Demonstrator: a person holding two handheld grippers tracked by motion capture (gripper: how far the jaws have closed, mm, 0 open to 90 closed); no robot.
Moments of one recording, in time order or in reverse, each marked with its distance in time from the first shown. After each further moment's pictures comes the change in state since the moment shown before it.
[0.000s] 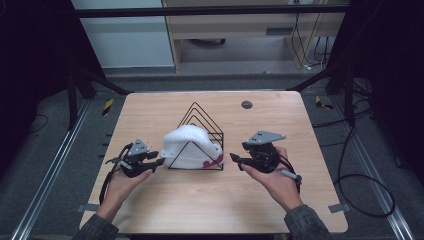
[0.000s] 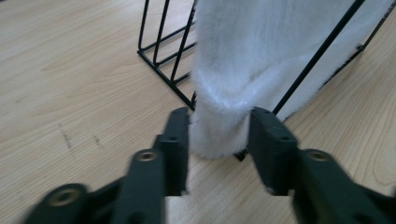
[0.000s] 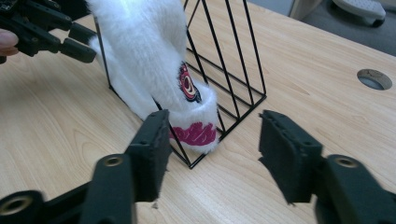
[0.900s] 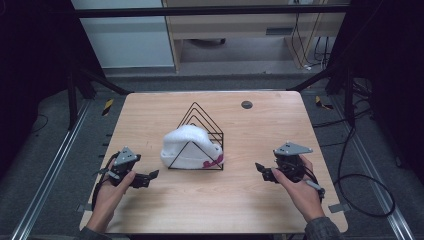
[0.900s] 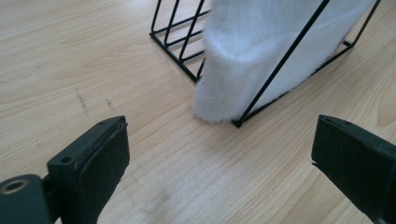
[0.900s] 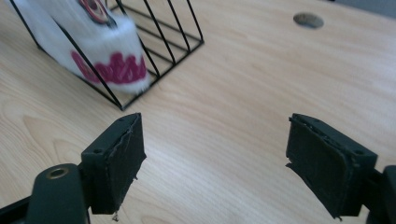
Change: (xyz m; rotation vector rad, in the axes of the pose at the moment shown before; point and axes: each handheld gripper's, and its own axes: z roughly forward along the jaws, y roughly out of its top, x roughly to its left) left arm 0.003 -0.030 -0.024 -0.047 0.020 -0.077; right arm -0.049 -0.069 -0.017 0.058 -0.134 0.066
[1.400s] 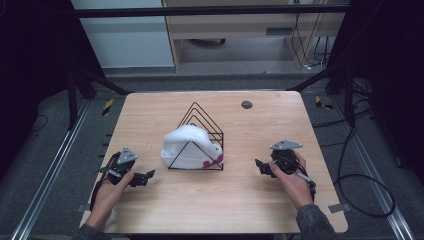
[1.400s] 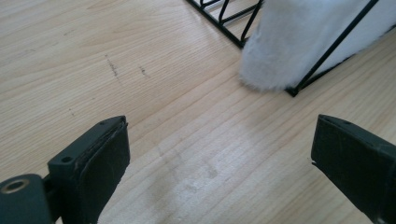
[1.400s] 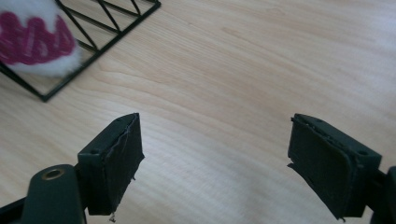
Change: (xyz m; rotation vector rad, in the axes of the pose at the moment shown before) left arm 0.017 -0.012 0.017 0.091 0.083 0.035; right arm -0.024 -0.013 0.052 0.069 -0.093 0.044
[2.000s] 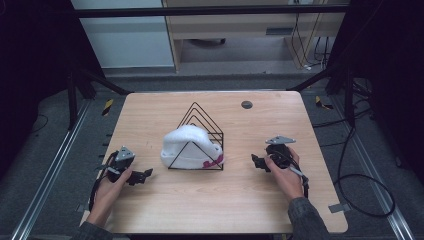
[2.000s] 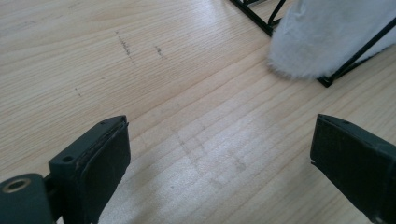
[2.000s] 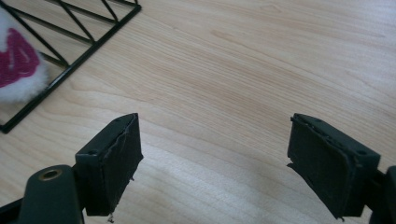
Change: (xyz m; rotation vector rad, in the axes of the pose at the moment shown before) left arm 0.018 -0.010 0.013 0.031 -0.009 -0.063; right arm -0.003 0.005 0.028 0.015 -0.015 0.076
